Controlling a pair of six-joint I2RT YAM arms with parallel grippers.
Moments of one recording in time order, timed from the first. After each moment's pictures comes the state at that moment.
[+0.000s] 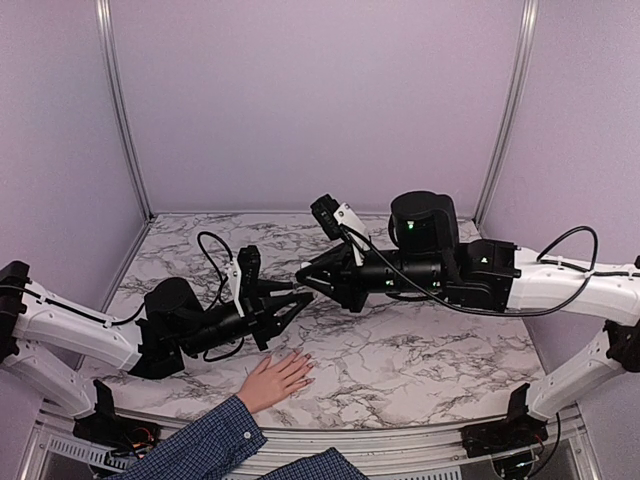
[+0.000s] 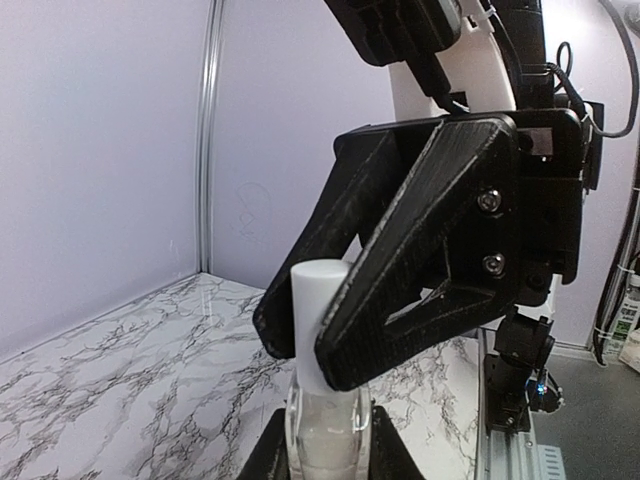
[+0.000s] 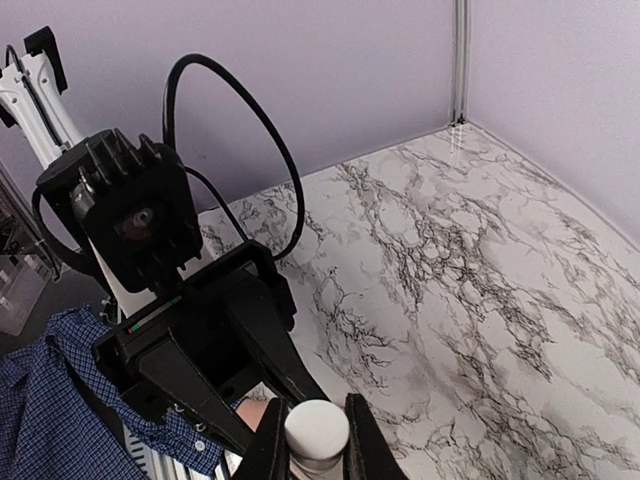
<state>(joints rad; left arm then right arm) -1.14 1.39 0.54 1.00 0.04 -0.11 1.12 1.36 1.16 -0.13 -0.13 0.14</state>
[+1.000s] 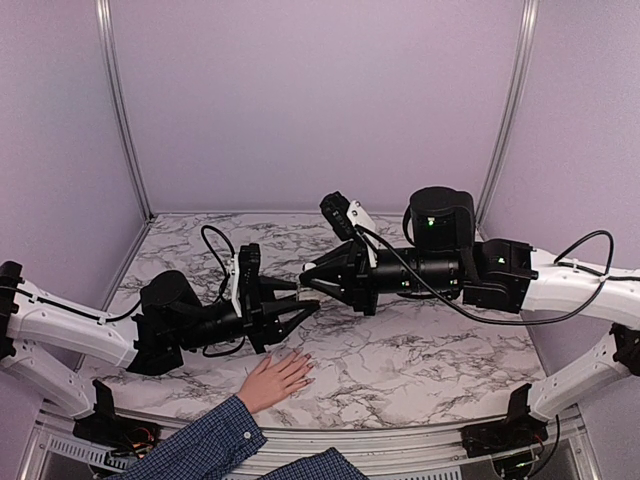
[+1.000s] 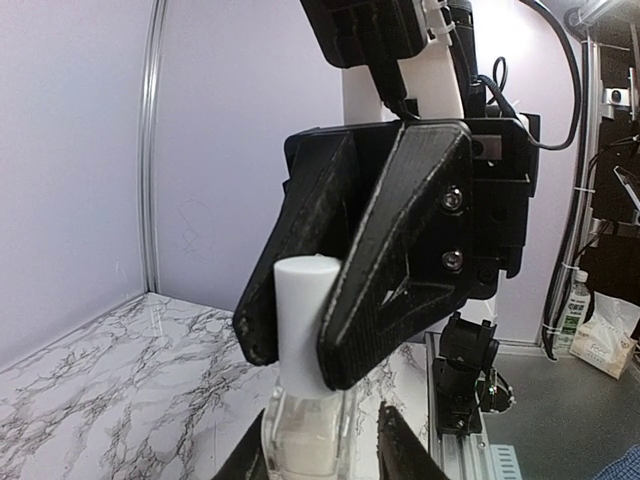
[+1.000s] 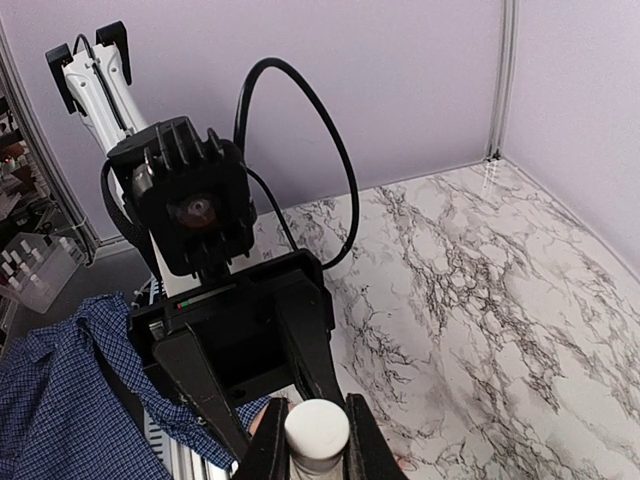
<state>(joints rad) -1.14 1.36 0.58 0.97 0.20 -0.12 1.12 1.29 1.15 -0.12 -0.23 0.06</state>
